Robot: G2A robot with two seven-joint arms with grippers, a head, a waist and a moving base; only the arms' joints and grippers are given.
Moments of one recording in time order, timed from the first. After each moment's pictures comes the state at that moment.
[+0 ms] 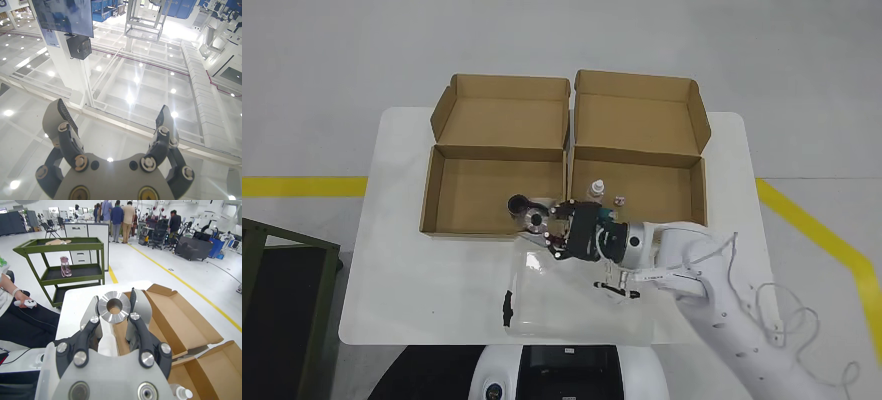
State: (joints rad) left arm -0.36 -0.33 -0.27 -1.17 3.07 0.39 0.07; right arm -1.04 -1.21 0.97 -1.86 -1.11 -0.66 0.22
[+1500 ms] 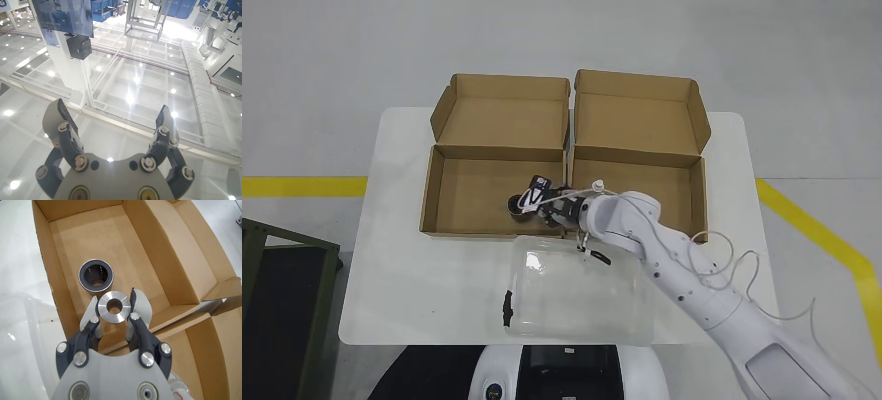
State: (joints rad) left arm -0.36 -0.33 -0.27 -1.17 3.07 0.39 0.07; right arm -0.73 -1.34 0.72 -1.39 -1.23 -0.43 0.55
